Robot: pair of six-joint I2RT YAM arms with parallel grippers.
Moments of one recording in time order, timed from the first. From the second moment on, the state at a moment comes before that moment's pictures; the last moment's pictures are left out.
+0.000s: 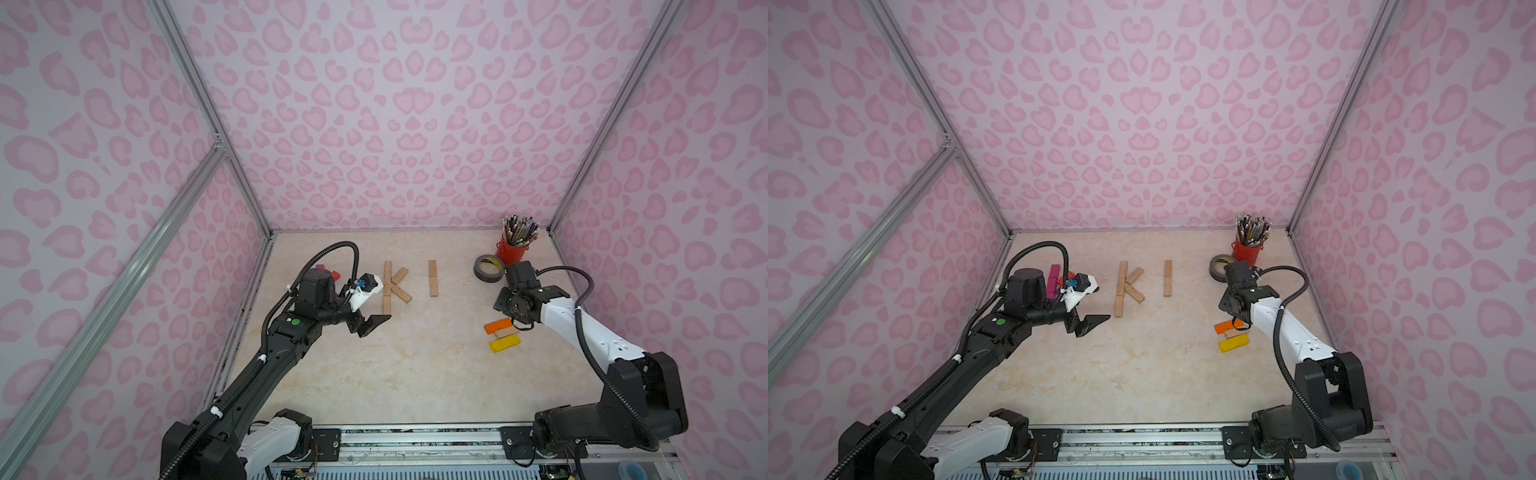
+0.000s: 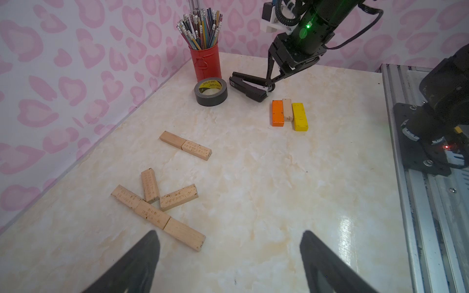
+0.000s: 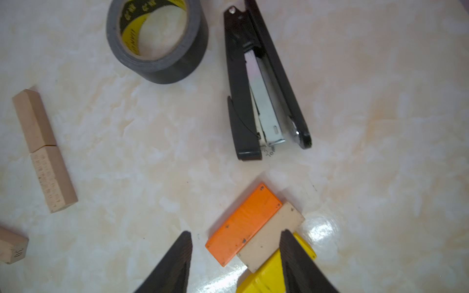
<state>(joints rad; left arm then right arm) -0.36 1.10 0.83 -0.31 0.71 0.50 0.26 1.39 0.93 -0.63 0.22 0.69</state>
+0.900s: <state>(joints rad) -0.36 1.11 0.83 -0.31 0.71 0.50 0.24 1.56 0.91 -0.69 0.18 0.70</state>
